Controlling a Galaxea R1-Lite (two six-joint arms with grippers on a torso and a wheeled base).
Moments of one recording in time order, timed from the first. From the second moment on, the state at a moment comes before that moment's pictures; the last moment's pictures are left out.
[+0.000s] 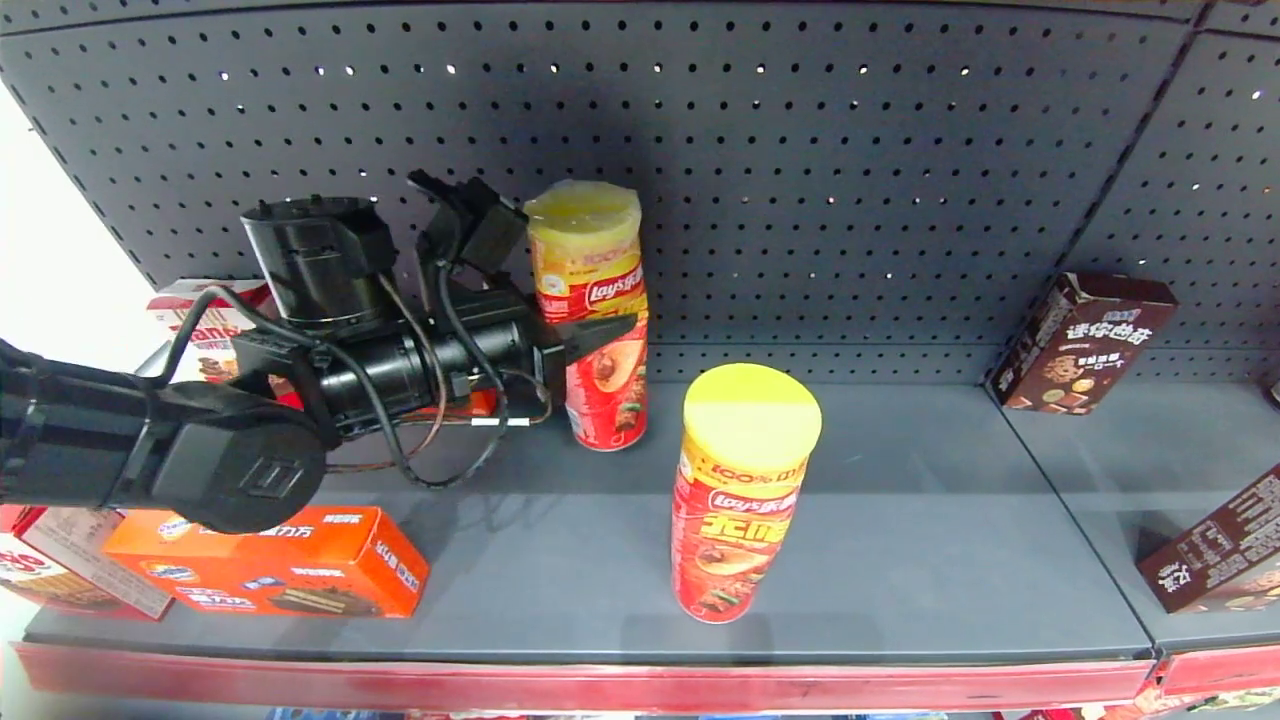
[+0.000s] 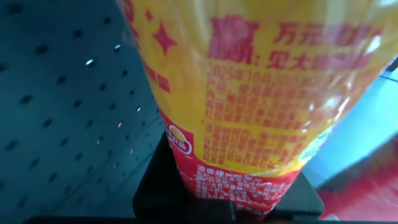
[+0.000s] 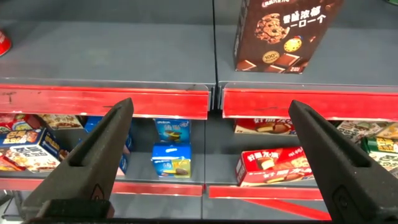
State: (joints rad) left arm -0.38 1.84 -1.06 -0.80 -0.58 0.15; right arm -0.01 0.00 0.00 0.00 0.03 -0.01
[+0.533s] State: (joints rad) left arm -0.44 2.00 -1.23 -0.81 -0.58 0.15; right arm -0.02 0.00 0.00 0.00 0.03 -0.01
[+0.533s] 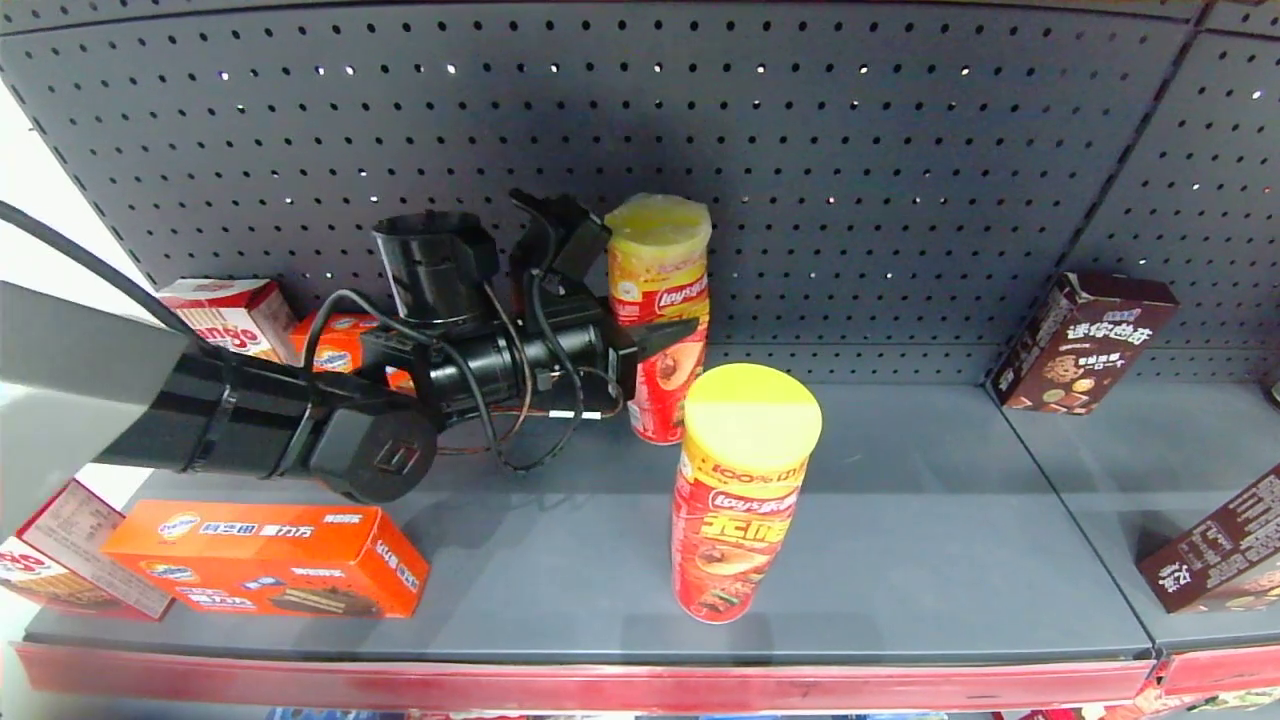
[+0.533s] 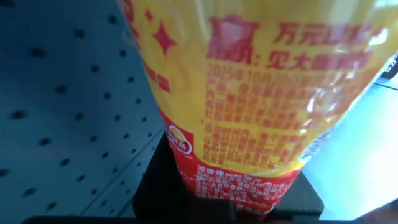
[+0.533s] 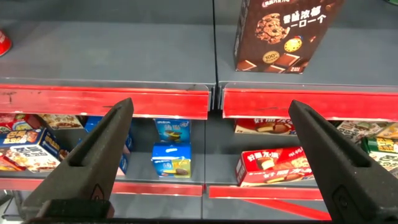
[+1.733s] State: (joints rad) left arm -0.45 2.07 -1.17 -0.85 -0.55 0.18; right arm -0.01 0.00 0.00 0.00 0.03 -0.01
